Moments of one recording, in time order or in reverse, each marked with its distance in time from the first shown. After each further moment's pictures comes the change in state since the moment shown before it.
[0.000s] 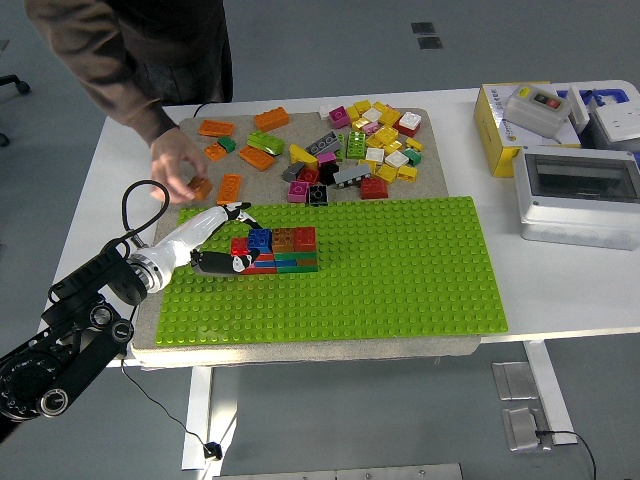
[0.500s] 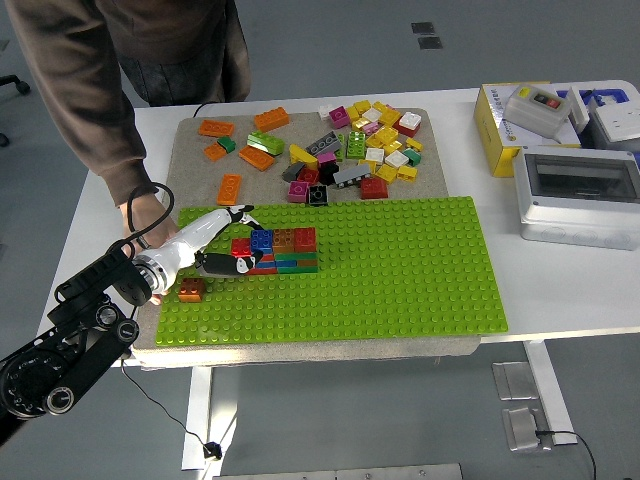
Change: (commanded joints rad) left arm -0.012 -0.011 0.014 0.027 -0.006 0.005 0.000; right arm 0.001 0.000 0.001 0.000 -0.002 0.001 0.000
